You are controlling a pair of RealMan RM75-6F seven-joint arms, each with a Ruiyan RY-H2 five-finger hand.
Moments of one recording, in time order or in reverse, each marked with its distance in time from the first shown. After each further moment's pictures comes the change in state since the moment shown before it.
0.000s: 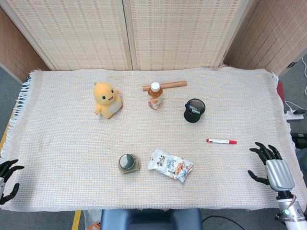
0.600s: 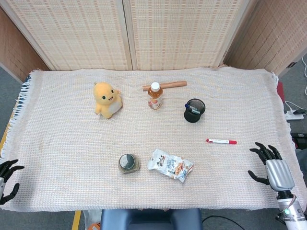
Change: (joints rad) left arm 0.002 0.004 -0.001 -0.007 0.002 0.006 0.001; right arm 0.004 0.002 -0.003 -0.002 0.003 -0.016 -0.005
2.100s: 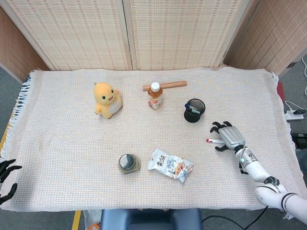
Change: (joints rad) left arm 0.006 0.018 0.000 -0.004 0.006 0.015 -0.045; right arm 0.497 -0.122 0.093 0.169 0.170 -0.690 -0.114
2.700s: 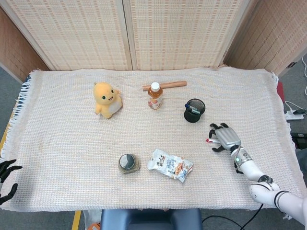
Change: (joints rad) left arm -0.003 -0.001 0.002 0.001 -0.004 -0.015 -0.005; right arm 0.030 -0.055 -0.008 0.053 0.061 -0.038 -0.042
